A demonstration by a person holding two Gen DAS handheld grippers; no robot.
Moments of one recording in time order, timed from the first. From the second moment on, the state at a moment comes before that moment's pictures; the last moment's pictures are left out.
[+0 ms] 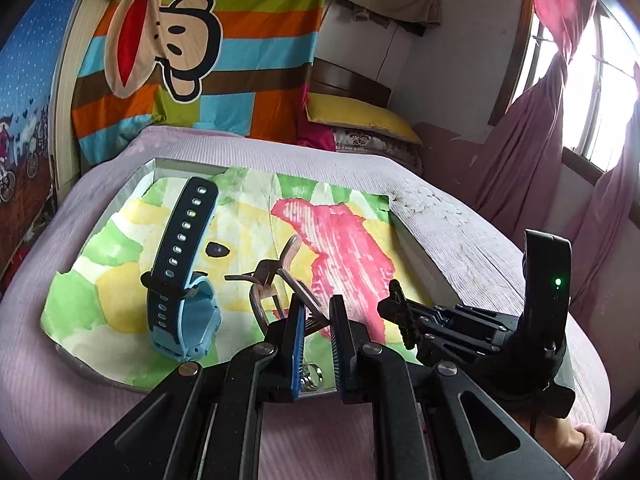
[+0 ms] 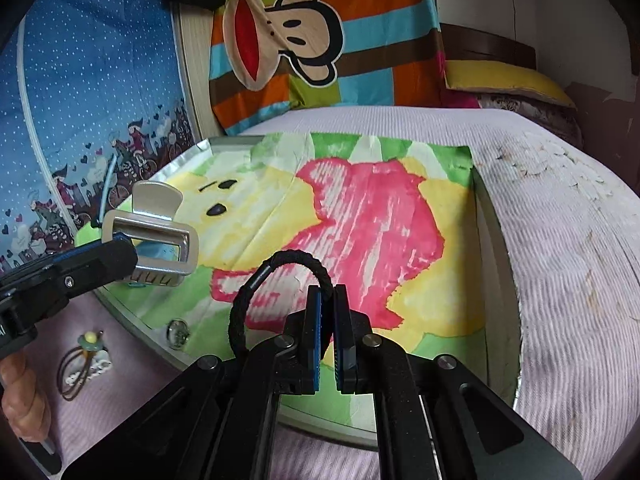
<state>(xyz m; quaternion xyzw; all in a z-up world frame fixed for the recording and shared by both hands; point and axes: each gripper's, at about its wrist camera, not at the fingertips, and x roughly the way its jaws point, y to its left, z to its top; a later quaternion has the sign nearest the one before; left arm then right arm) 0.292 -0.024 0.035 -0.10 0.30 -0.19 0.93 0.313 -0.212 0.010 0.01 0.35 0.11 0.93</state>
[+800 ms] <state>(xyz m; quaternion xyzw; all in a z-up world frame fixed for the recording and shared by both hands) 0.307 -0.014 0.022 -0.13 0.35 -0.18 0.91 0.335 -0.210 -0.003 0.00 0.37 0.10 0.92</state>
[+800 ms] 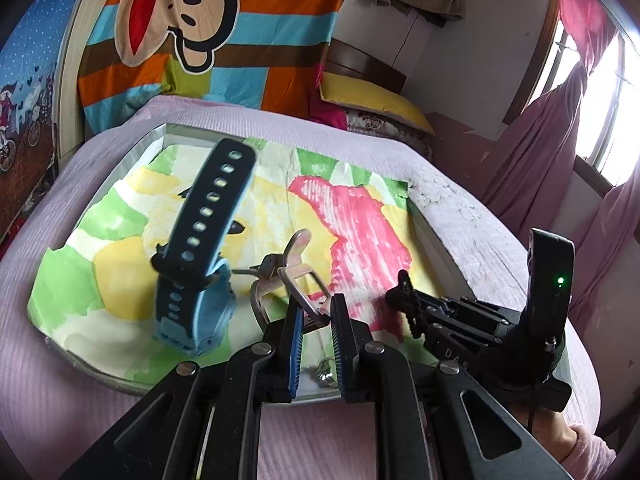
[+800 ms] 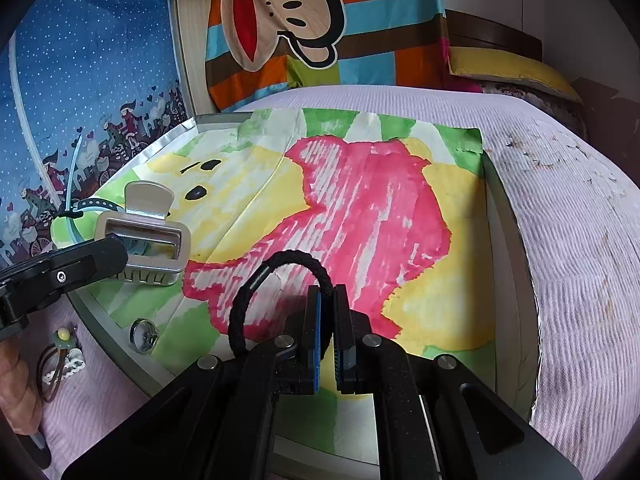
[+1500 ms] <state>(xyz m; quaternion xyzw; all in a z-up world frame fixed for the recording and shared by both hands) 0.276 -0.001 0.026 -0.11 0.34 -0.14 0.92 0.309 -0.218 0.005 0.00 0.35 0.11 0.93</state>
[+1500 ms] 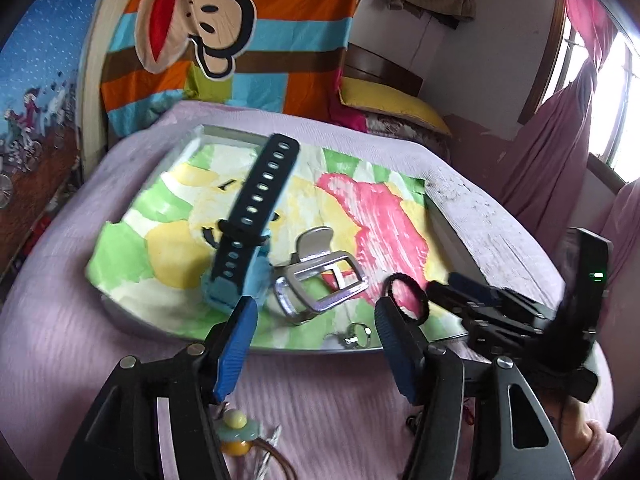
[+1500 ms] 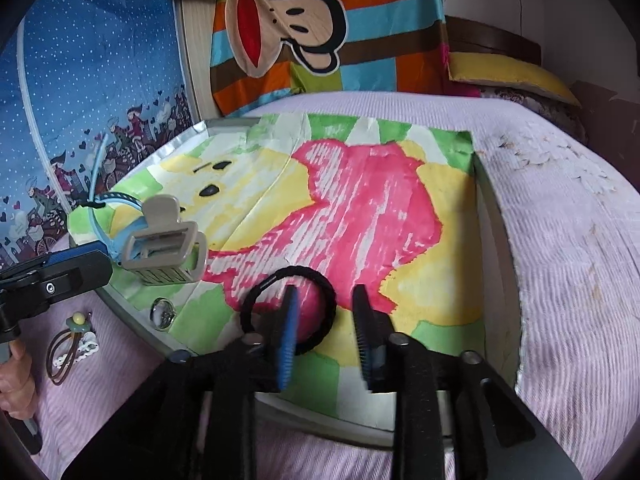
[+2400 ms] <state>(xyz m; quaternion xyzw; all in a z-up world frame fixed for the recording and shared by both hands) 0.152 0.010 0.058 -0.04 0.18 -0.05 0.98 0.152 -0.246 0.060 0.06 0.16 0.10 0.98</state>
